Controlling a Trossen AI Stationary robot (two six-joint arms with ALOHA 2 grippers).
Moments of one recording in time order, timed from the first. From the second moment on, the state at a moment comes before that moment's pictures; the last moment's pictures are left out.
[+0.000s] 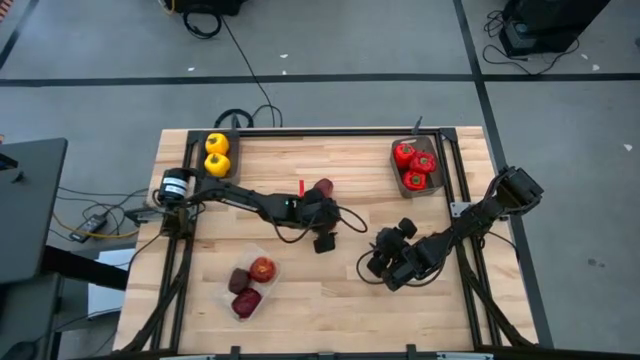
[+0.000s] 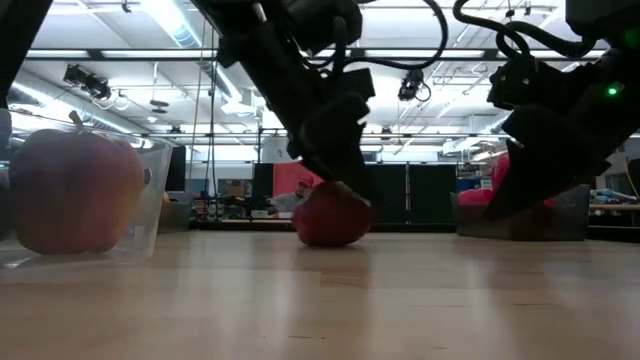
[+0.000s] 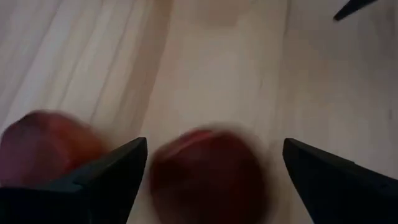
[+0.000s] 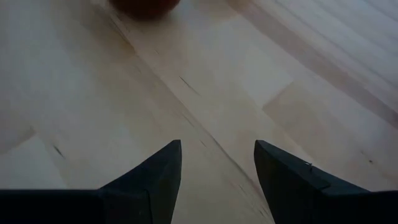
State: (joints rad) left arm -0.06 1.91 1.27 -0.27 -0.27 -0.16; right arm 0.55 1.63 0.75 -0.48 0.75 1.19
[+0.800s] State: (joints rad) left arm -0.01 1.92 1.39 -0.39 -0.26 -0.08; right arm 0.60 1.63 0.75 -0.50 0.76 1.31
